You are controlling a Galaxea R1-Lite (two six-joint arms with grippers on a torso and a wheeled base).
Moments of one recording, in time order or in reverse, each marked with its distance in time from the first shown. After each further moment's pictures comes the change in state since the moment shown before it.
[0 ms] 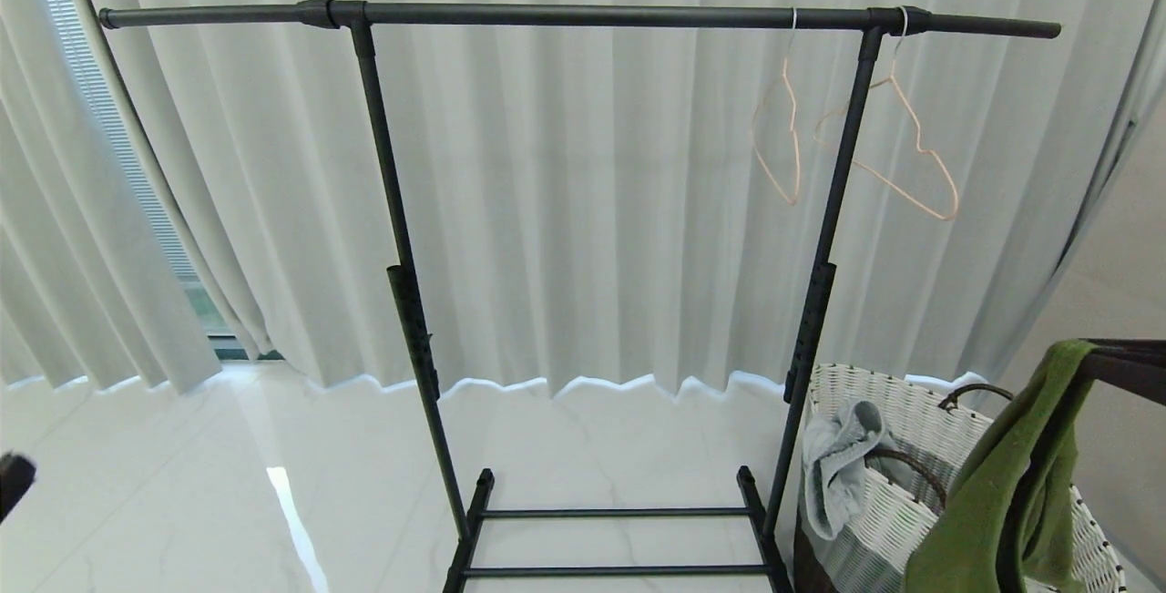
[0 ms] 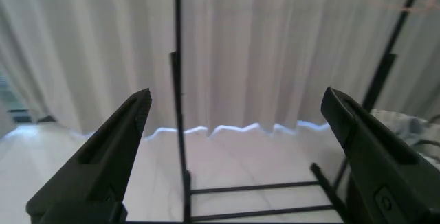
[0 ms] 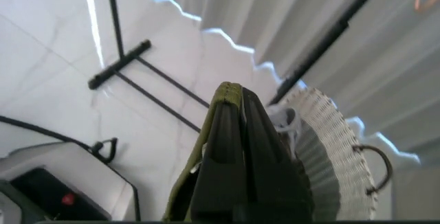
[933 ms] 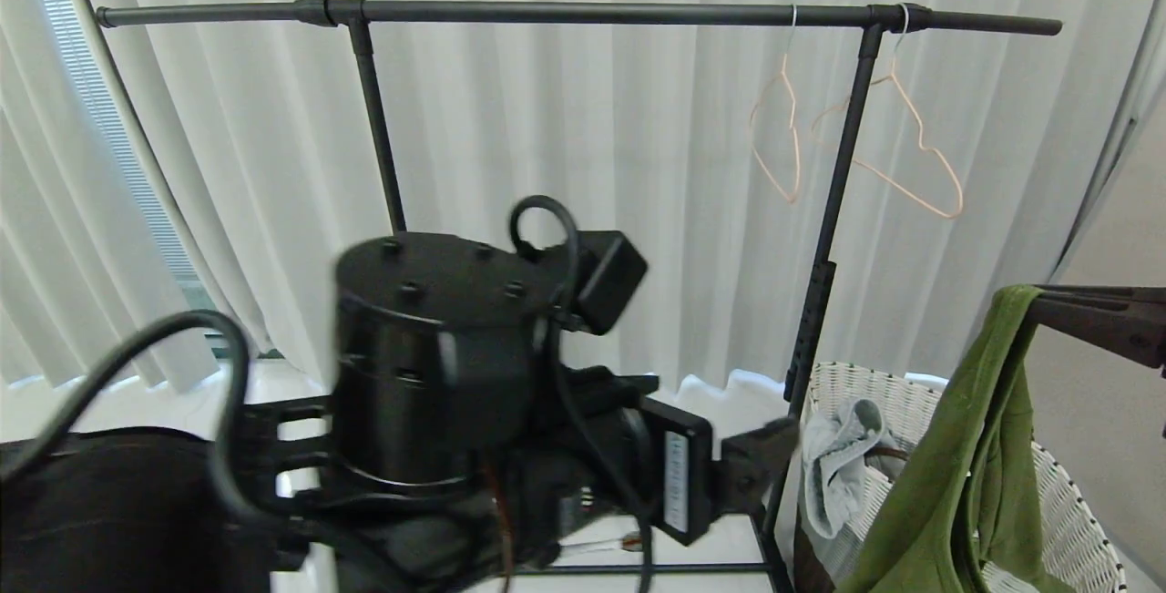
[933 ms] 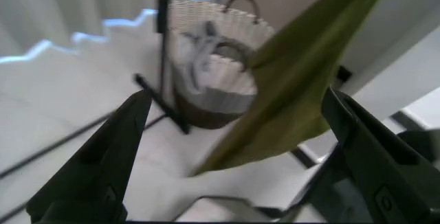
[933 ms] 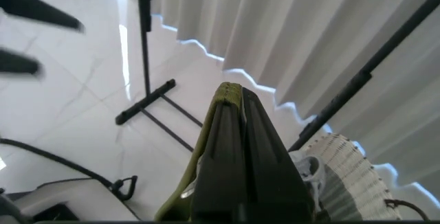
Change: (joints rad) left arm -0.854 1.155 -0.455 -0.329 0.092 -0.336; right arm 0.071 0.070 0.000 -0.186 0.058 0.079
